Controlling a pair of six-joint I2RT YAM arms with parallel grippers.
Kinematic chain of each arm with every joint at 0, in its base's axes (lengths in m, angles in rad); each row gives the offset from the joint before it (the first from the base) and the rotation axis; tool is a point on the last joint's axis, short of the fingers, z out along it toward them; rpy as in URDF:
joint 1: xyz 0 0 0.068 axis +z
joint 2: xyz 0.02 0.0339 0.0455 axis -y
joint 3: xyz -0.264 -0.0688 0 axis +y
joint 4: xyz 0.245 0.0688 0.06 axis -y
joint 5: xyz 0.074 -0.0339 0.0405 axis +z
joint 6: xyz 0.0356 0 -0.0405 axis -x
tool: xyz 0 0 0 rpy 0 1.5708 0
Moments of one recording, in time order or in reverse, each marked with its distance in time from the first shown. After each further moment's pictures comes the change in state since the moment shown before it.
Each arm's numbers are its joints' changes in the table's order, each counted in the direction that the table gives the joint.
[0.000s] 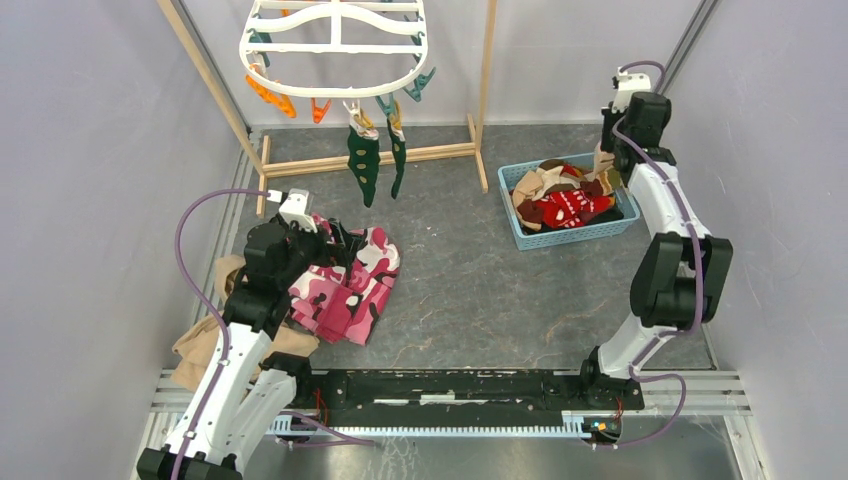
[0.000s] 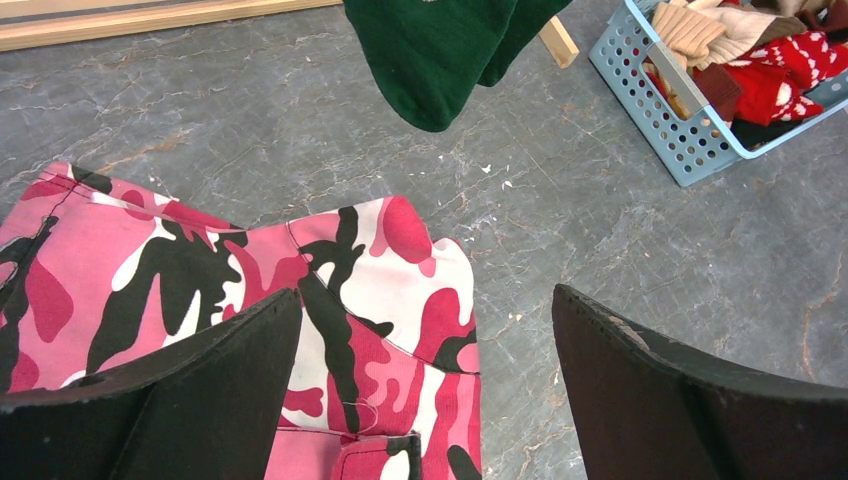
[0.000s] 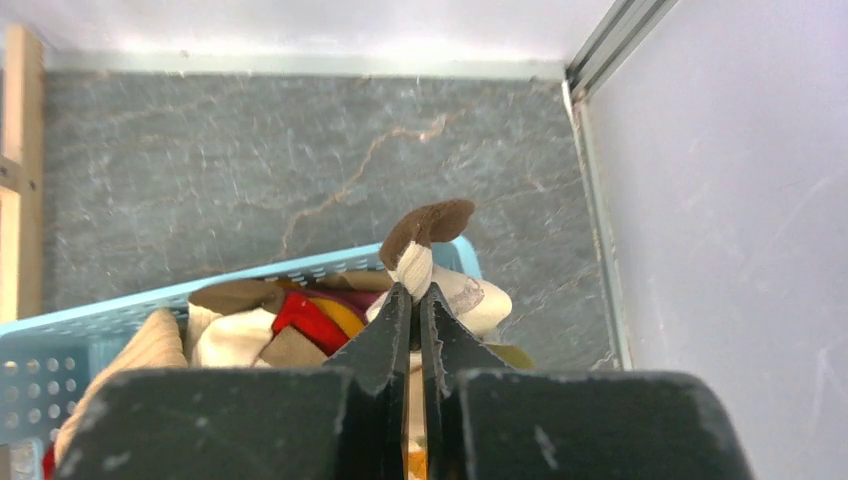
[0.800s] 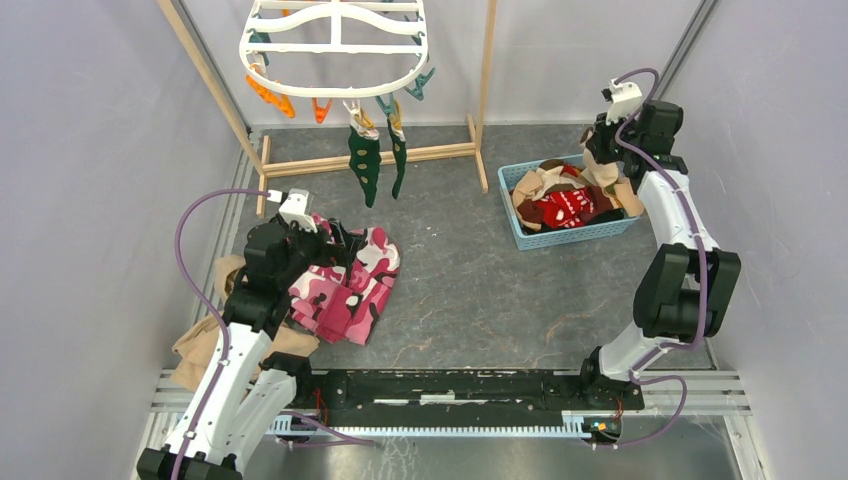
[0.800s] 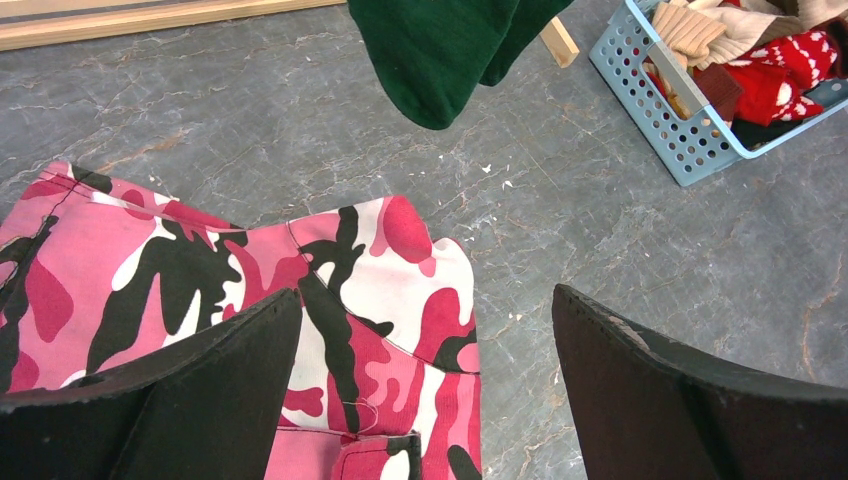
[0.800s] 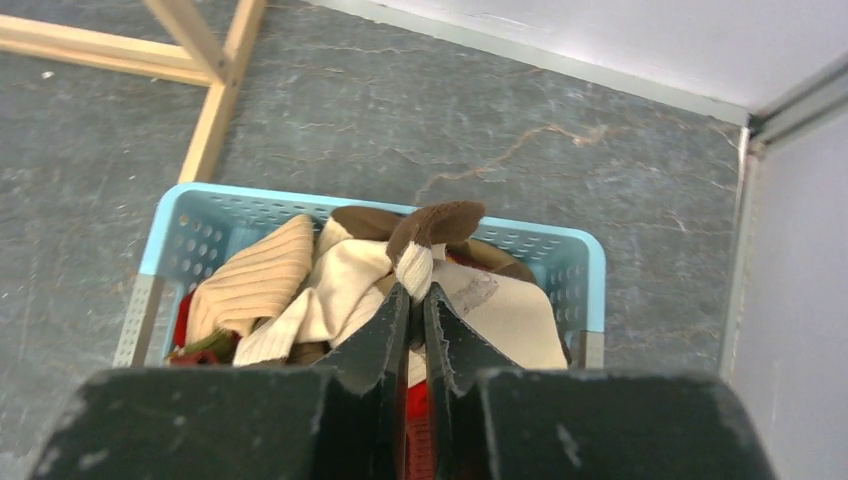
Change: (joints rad) left arm 0.001 0.000 0.000 -0.001 0.000 0.000; right arm -0.050 0.101 0.064 -0.060 0.404 0.083
